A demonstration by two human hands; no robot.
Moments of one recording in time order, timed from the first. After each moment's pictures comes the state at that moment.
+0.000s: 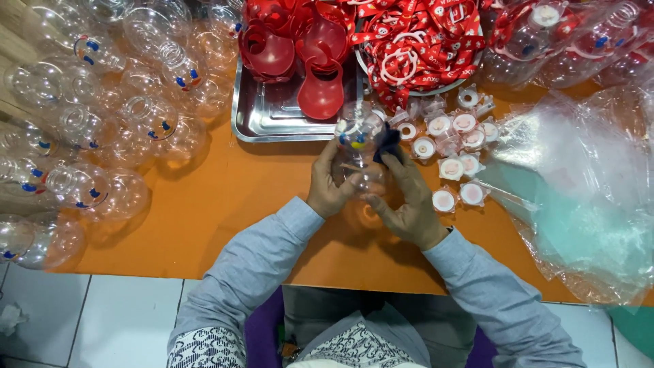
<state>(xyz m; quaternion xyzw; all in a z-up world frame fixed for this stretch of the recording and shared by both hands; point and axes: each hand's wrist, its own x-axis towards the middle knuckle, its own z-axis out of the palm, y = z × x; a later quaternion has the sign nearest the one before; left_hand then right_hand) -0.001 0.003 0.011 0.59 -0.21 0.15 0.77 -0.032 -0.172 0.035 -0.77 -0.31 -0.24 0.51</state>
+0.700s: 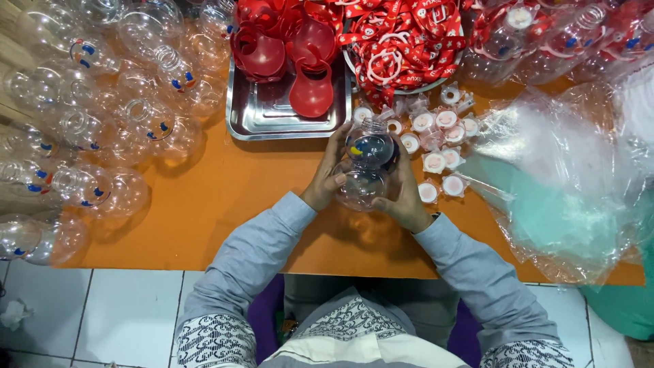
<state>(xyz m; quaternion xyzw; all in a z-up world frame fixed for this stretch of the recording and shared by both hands) 0.003 0.003 0.014 0.58 -0.24 -0.03 0.77 -0.026 -0.175 0.034 -0.58 -0.27 -0.01 0.77</state>
